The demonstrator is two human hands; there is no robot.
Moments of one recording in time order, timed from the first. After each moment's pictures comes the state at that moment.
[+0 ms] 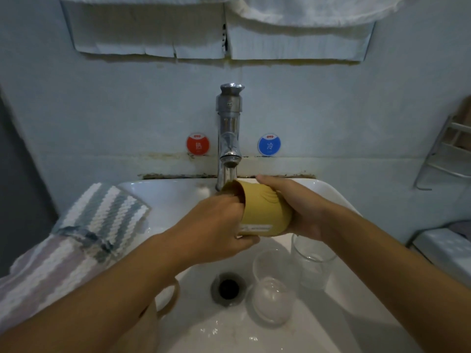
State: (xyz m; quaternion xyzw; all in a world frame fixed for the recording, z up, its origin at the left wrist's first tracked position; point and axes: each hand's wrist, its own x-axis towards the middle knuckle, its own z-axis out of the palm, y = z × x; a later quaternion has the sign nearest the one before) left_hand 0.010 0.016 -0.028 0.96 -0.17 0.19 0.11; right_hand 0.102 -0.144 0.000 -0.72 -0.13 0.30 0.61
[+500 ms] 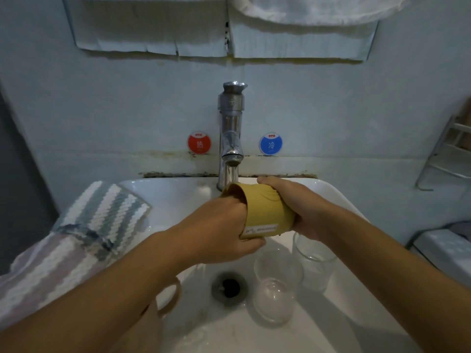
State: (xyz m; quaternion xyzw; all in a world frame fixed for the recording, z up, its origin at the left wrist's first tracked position) left_hand 0.005 0.006 -0.020 0.97 -0.14 0.12 0.14; right_hand 0.104 -0.138 -0.004 -0.75 -0.12 0.25 0.60
